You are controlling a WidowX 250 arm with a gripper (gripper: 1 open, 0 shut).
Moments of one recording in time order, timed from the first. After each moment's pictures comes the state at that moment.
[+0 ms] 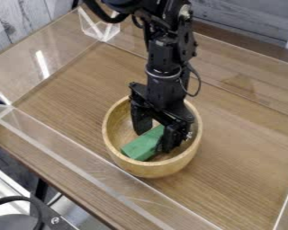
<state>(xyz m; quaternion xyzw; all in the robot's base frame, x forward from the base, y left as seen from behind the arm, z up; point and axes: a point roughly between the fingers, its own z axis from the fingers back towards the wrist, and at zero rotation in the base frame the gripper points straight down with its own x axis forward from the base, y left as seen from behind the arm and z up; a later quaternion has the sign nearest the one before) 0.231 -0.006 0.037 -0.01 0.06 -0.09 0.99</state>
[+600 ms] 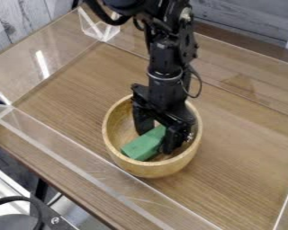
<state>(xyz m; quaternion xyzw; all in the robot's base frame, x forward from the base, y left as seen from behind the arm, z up) 0.235 -0.007 0.034 -0.01 0.05 -0.09 0.99</state>
